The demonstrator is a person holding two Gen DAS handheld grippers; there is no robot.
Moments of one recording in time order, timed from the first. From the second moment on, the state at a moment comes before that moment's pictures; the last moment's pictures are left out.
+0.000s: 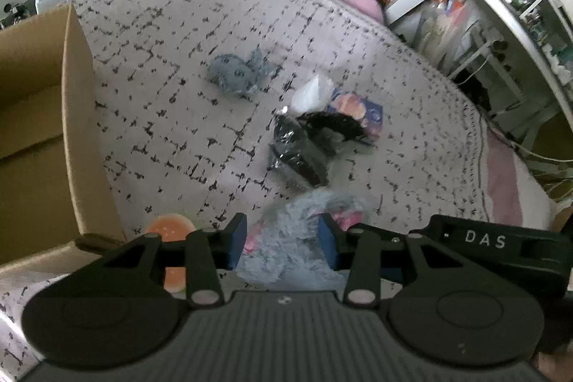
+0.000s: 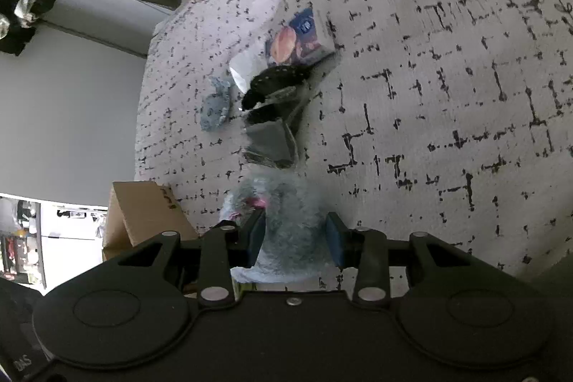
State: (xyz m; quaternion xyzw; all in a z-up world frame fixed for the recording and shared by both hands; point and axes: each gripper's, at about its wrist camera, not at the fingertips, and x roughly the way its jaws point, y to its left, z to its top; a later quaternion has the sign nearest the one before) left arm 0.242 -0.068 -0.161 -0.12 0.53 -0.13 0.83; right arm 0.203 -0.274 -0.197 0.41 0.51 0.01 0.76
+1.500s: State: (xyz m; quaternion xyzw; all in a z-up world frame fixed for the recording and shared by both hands) left arm 0.202 -0.021 -0.068 -0.13 0.42 -0.09 0.89; right arm 0.184 -0.235 -0.127 0.36 0.32 0.18 0.86
